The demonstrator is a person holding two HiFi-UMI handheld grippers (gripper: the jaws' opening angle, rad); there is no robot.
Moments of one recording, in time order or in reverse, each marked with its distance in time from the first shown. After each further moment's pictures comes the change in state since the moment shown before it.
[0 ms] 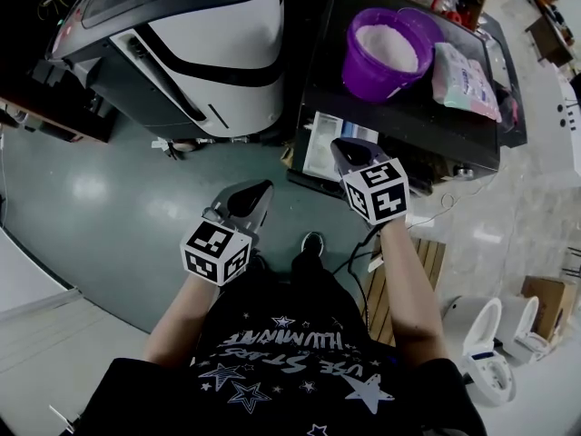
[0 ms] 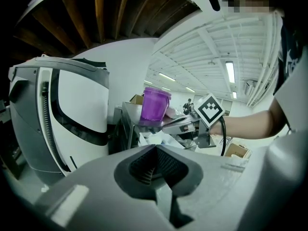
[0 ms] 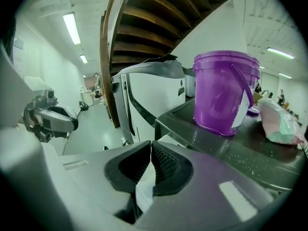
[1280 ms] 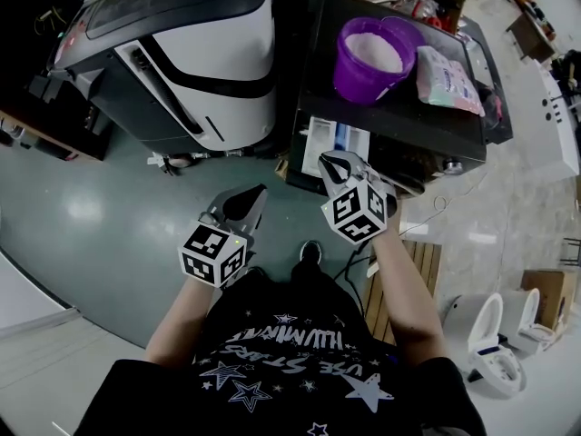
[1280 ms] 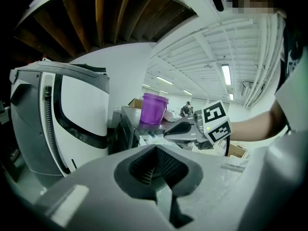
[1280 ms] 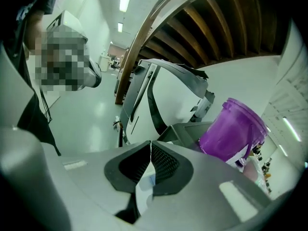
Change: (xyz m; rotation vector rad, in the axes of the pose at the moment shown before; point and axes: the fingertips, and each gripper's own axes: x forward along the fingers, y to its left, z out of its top) left arm -0.026 0.001 0.004 0.016 -0.041 -0.024; right arm -0.012 0.045 -0.005 -0.524 0.045 -0.120
